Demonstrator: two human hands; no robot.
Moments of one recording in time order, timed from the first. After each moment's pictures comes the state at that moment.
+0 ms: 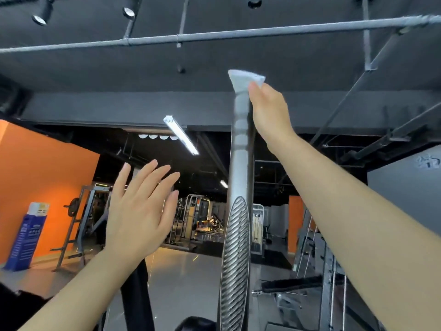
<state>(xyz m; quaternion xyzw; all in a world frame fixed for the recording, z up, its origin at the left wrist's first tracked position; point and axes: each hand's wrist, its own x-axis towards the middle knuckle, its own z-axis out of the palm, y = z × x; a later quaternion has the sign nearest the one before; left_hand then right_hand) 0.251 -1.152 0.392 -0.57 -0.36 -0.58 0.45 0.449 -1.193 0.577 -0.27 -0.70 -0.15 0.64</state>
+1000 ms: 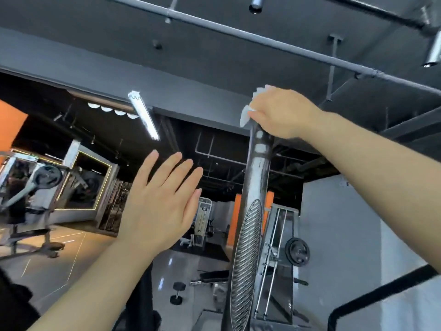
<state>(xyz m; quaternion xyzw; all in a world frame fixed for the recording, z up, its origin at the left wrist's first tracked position) 0.242 -1.147 0.389 -0.60 -0.32 -0.57 0.46 0.423 -1.233 0.604 -0.47 -0.63 -0.62 0.09</state>
